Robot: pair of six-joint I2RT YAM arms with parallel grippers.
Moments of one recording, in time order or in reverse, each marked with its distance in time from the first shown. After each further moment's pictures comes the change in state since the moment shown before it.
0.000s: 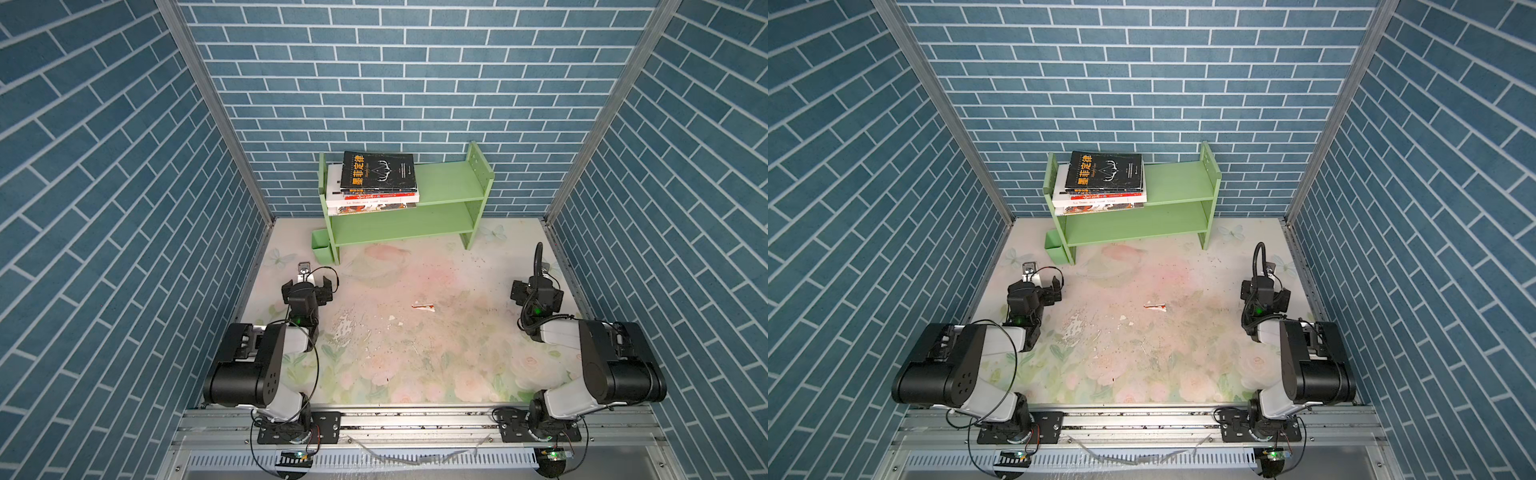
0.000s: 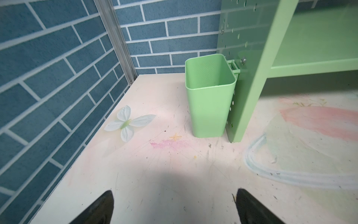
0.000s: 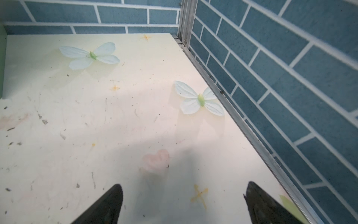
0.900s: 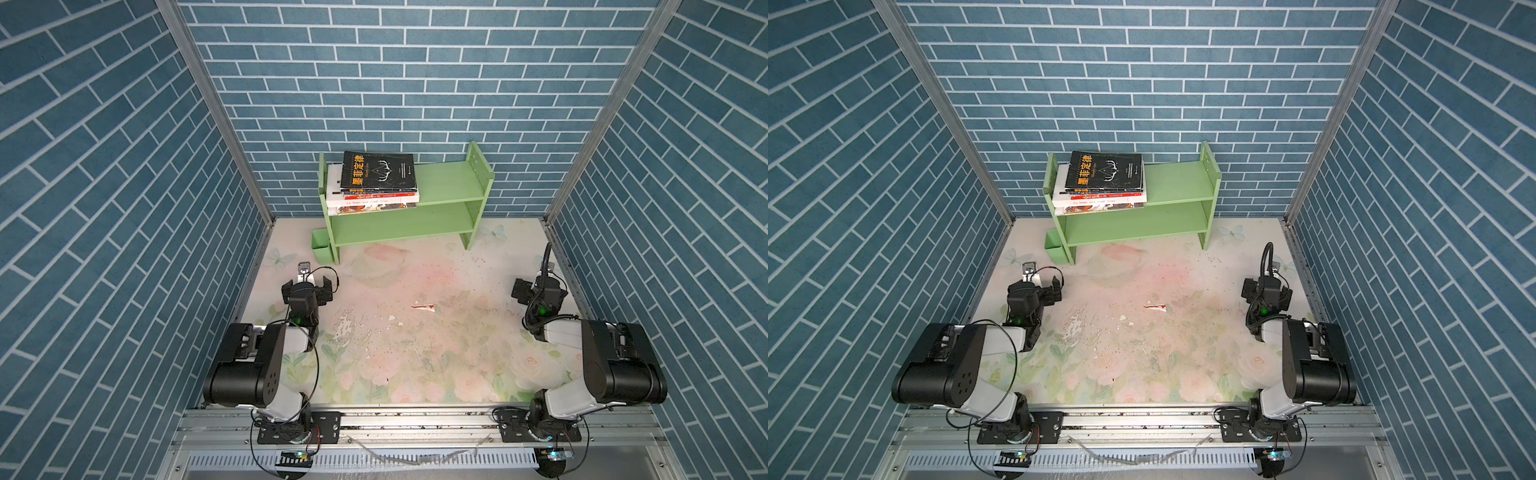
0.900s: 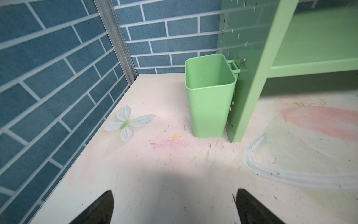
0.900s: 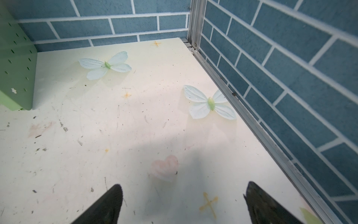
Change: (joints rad) left arm 0.000 0.000 0.000 0.000 0.000 0.000; right arm -0.040 0.000 0.000 0.021 -0.115 0.024
